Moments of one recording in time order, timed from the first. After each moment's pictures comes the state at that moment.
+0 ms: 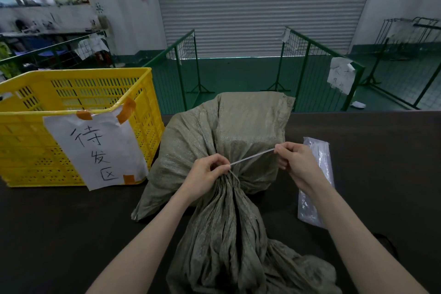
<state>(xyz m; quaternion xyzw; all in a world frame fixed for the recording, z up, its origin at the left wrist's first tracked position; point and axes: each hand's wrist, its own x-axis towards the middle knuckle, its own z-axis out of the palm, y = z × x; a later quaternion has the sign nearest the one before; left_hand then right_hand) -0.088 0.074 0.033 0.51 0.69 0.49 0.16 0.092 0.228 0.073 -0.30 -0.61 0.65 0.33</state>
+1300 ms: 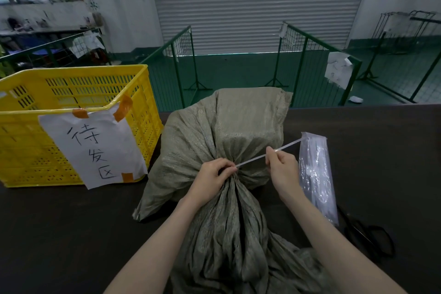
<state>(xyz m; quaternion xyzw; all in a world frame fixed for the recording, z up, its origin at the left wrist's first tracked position) -0.071 0.083 0.014 0.56 0.70 0.44 0.06 0.077 0.201 0.035 -0.37 -0.69 0.48 0.40</state>
